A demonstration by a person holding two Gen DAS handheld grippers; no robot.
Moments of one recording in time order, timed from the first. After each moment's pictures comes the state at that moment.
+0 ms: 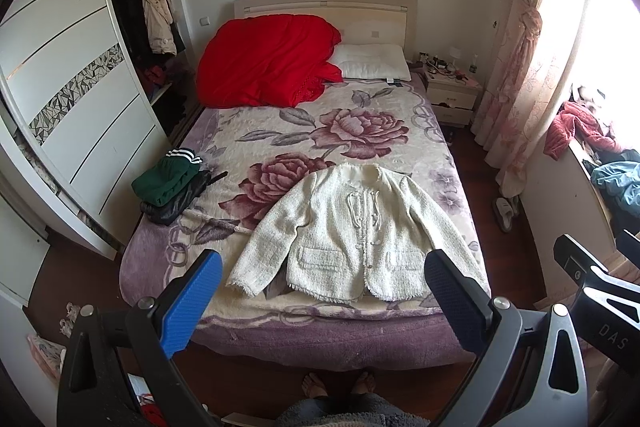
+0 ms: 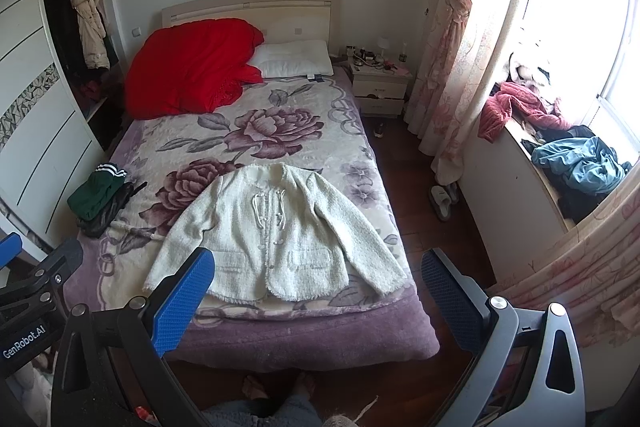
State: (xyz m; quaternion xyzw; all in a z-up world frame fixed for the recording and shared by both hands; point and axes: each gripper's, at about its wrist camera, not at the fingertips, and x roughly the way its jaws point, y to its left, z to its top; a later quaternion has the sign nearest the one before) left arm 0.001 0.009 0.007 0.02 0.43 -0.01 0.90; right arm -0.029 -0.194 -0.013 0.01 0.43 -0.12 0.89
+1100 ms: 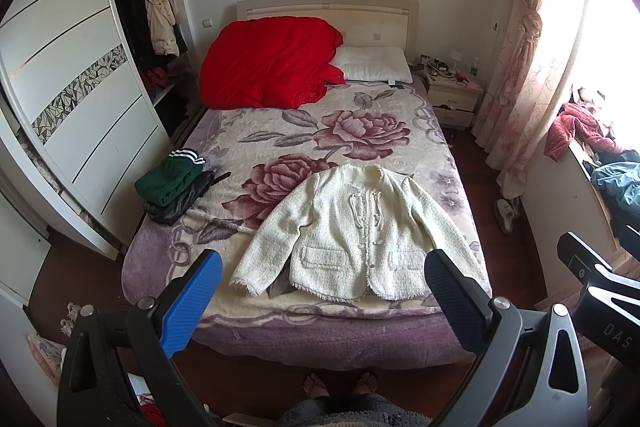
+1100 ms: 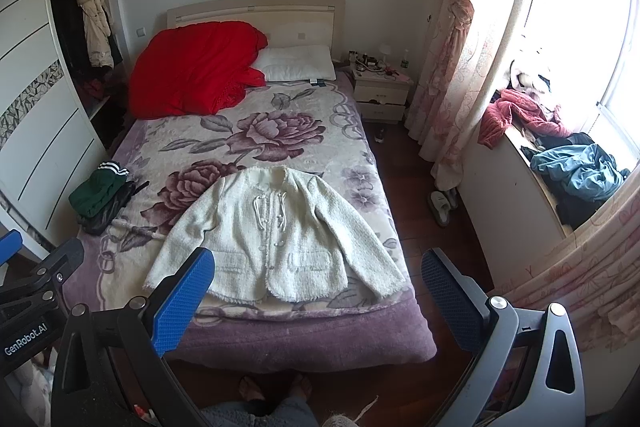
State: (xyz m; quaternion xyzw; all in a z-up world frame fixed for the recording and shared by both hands) left arm -0.002 0.017 0.013 0.01 0.43 -0.01 0.90; right arm -0.034 -0.191 -0.004 0.01 0.43 -0.13 0.90
